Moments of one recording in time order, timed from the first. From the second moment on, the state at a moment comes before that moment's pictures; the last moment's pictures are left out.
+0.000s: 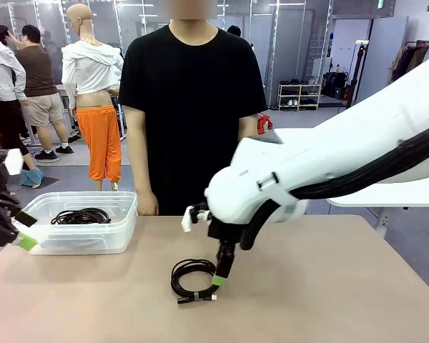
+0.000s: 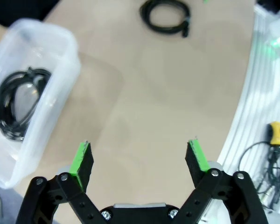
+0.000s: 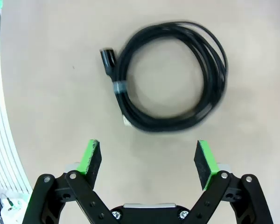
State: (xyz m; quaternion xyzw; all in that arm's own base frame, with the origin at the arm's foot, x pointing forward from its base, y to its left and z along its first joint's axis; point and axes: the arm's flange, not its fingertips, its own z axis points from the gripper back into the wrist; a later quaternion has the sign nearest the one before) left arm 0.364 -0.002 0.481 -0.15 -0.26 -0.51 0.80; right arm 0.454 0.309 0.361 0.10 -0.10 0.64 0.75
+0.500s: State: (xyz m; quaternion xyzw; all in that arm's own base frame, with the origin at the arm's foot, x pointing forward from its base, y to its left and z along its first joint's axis) left arm 0.349 -0.148 0.473 -0.10 -0.21 -0.57 0.79; right arm 0.426 0.129 0.412 0.13 -0.23 0.55 0.79
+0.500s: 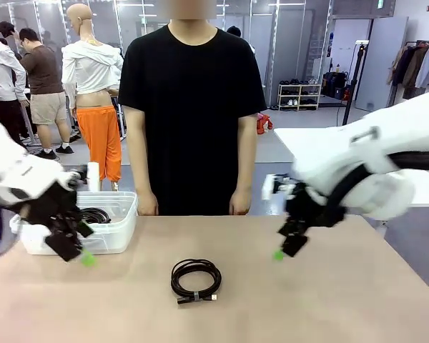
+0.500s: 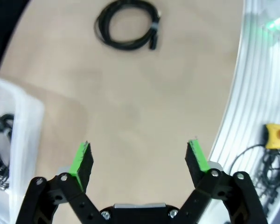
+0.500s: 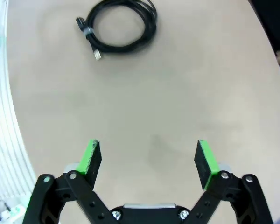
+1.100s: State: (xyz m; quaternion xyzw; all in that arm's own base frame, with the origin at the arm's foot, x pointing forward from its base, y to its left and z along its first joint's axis) left arm 0.337 -0.326 0.426 -0.06 -0.14 -0.60 0.79; right arm 0.373 -0.090 0.417 0.18 -0.35 0.48 0.78
